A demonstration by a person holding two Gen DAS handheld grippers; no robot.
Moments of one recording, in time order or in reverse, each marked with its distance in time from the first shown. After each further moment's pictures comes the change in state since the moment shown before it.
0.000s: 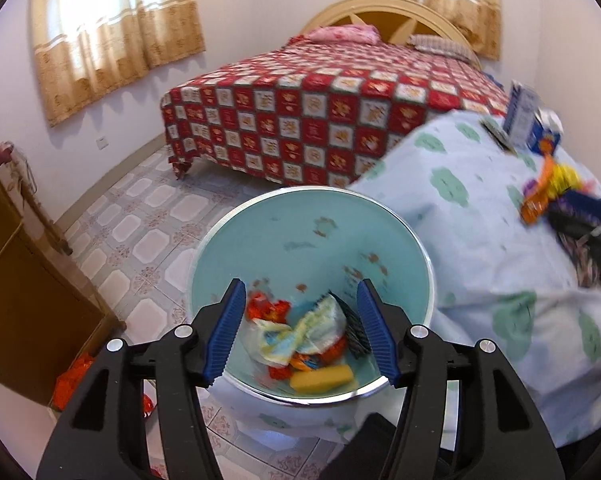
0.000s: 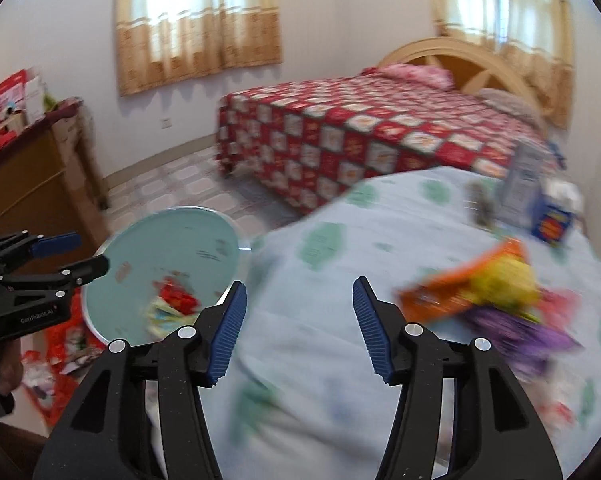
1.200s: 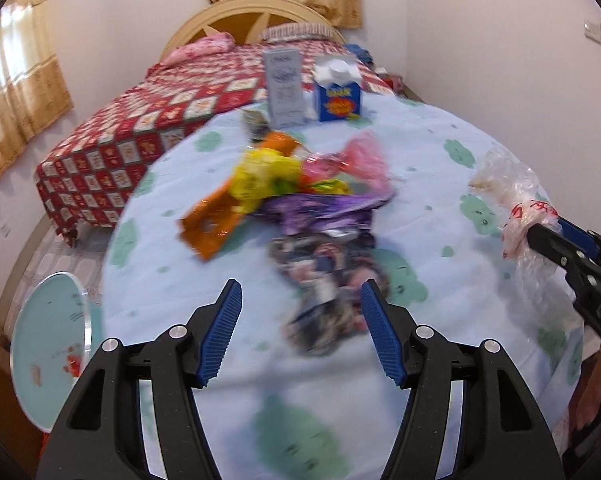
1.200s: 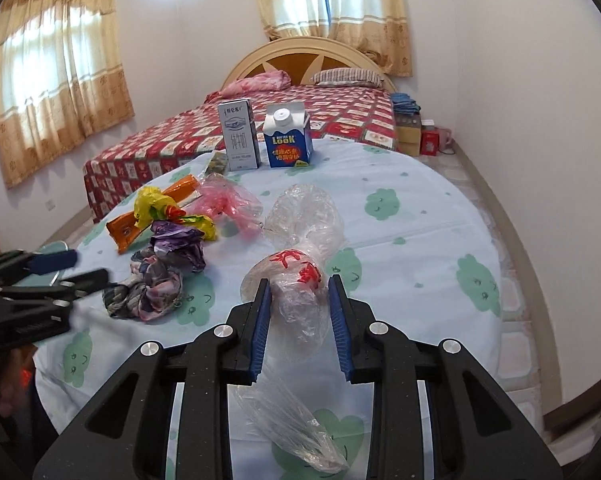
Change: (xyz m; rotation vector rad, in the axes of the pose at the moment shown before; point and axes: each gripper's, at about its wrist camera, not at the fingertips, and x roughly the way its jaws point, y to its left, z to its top) left arm -0.014 -0.292 0.019 0.299 -0.014 -0.291; right arm -0.116 -0.192 -0.120 0.351 -0.072 -0.291
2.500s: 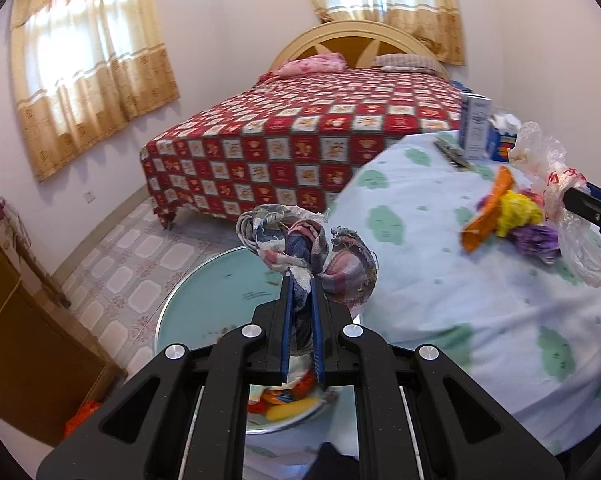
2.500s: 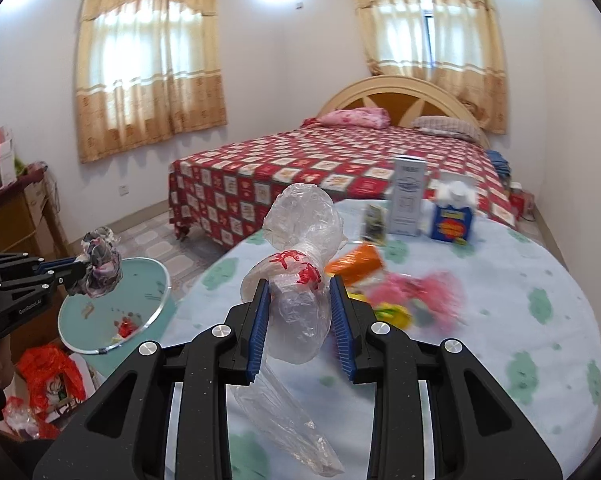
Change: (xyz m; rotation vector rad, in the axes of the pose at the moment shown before) left arm -0.084 0.220 -0.063 -0.187 -0.106 0.301; right arm 0.029 0.173 0.046 -0.230 -0.114 0.265
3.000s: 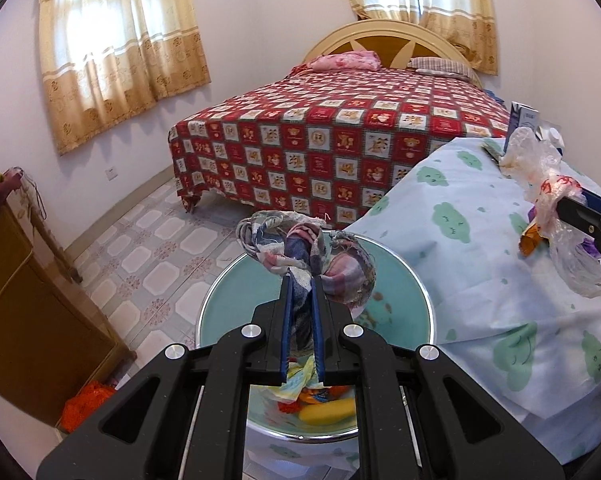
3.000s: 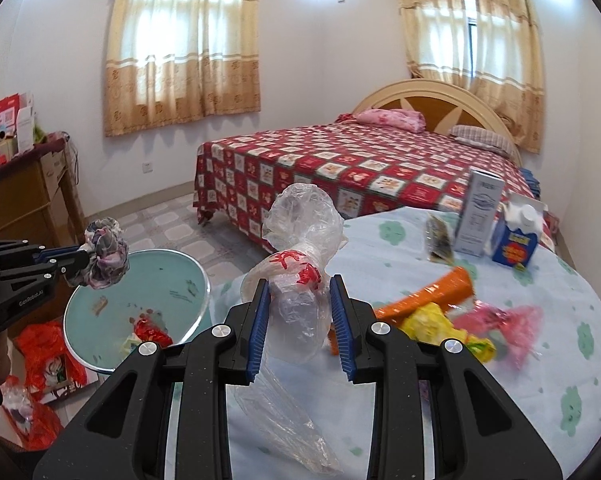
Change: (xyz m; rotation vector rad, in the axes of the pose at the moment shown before) left arm 0.016 0.053 -0.013 -0.082 0.015 0.066; right arm 0.049 0.065 0.010 -0.109 0.022 0.062
